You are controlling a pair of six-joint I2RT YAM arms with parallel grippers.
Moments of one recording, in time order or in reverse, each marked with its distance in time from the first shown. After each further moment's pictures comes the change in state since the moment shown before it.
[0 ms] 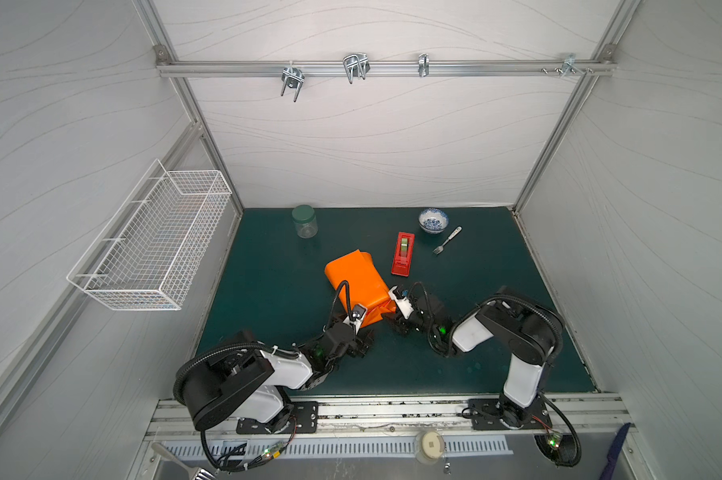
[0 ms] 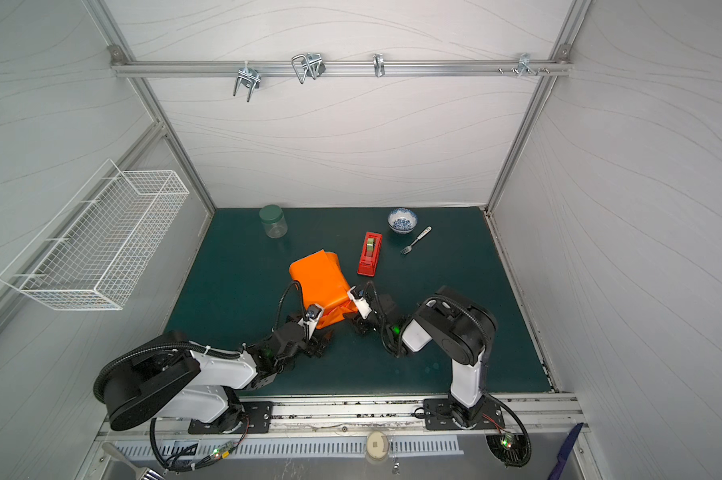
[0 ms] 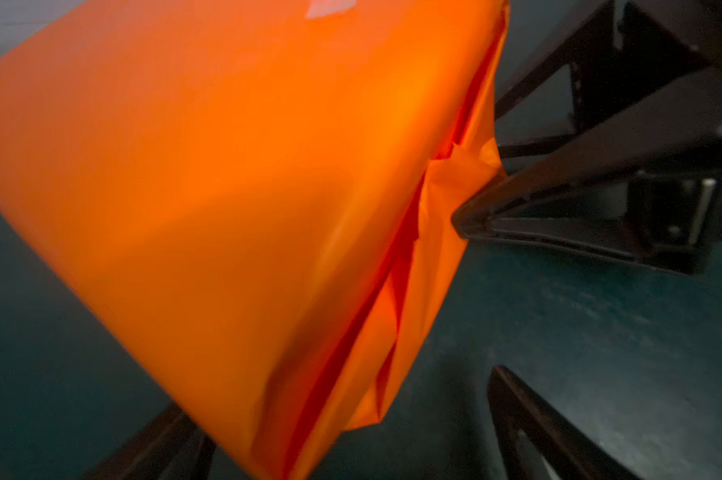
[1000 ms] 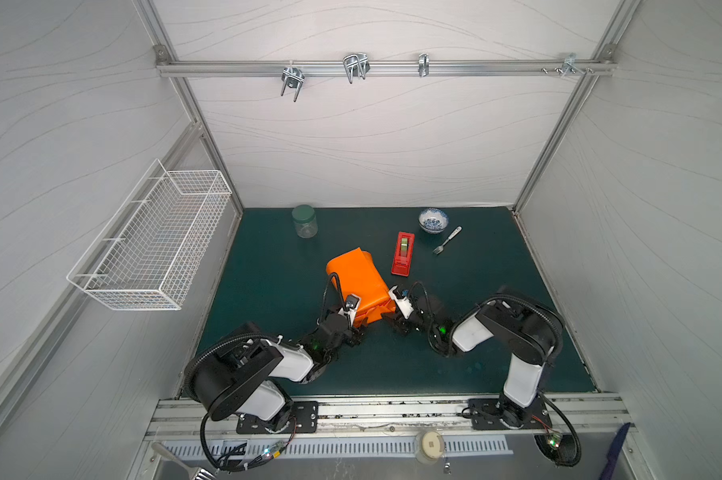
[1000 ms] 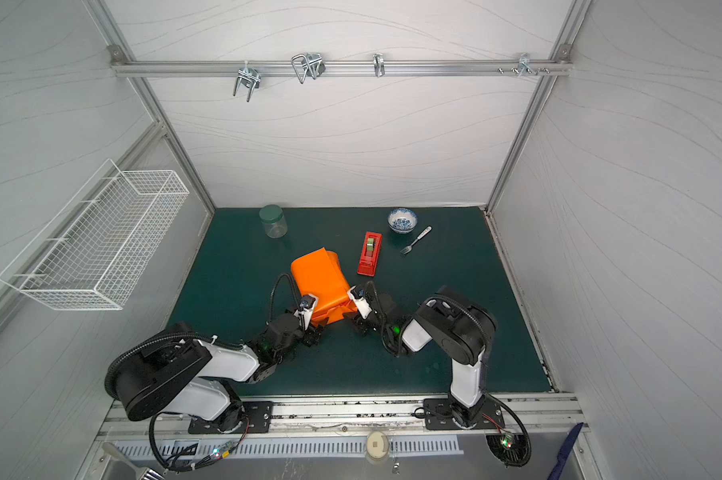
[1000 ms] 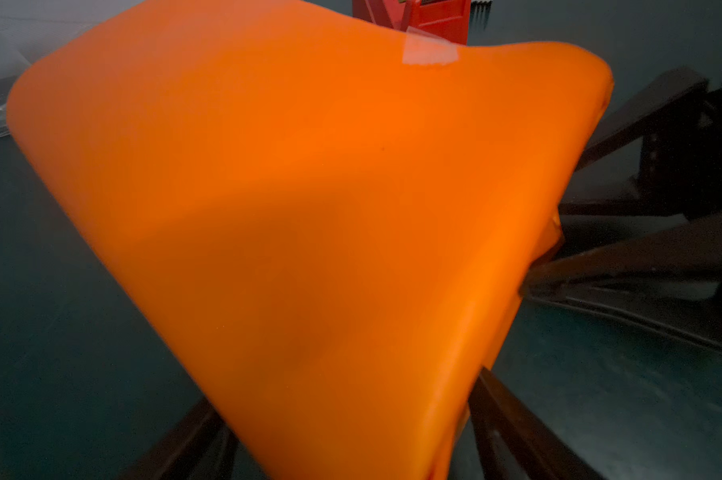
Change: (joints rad) left arm 0.106 0.061 0.014 0.097 0.061 -0.007; right arm 0.000 -0.001 0.000 0.000 -0.003 0.002
